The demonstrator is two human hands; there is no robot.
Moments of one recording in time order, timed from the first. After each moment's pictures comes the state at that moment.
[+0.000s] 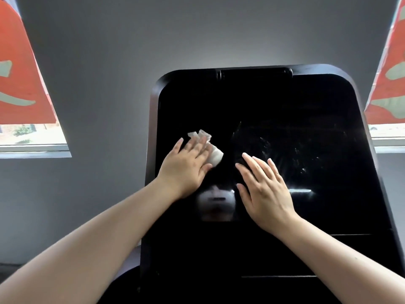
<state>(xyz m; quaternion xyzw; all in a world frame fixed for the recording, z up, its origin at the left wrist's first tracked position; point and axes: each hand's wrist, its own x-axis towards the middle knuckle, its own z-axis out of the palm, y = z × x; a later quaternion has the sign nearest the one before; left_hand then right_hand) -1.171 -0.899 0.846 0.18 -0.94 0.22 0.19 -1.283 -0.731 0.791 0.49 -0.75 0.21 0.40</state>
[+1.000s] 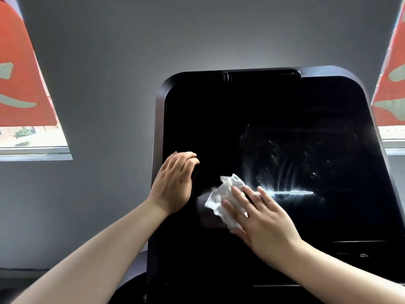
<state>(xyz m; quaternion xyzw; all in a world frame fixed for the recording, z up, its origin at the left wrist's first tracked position) -1.151 -0.938 0.808 0.06 -0.88 0.09 0.47 -1.260 -0.730 0.760 0.57 -0.72 0.05 0.39</state>
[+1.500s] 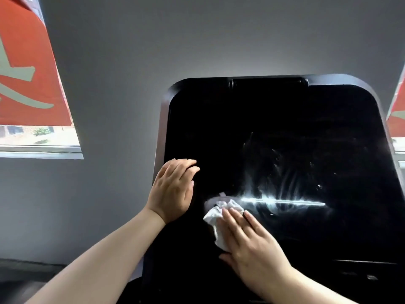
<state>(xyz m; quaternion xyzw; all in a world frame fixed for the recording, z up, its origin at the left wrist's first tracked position) -1.146 -0.931 0.806 0.09 -0.87 0.13 0.46 -1.255 -0.738 0.733 0.60 -0.68 0.03 0.41</state>
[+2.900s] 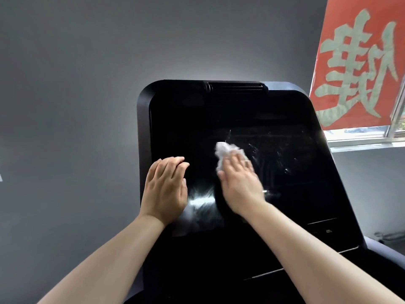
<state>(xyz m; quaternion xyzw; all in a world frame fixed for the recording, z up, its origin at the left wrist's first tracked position) -1.145 -0.937 0.807 0.07 -0.87 0.06 0.49 -1.248 -0.787 0.818 0.37 -0.87 0.17 0.27</state>
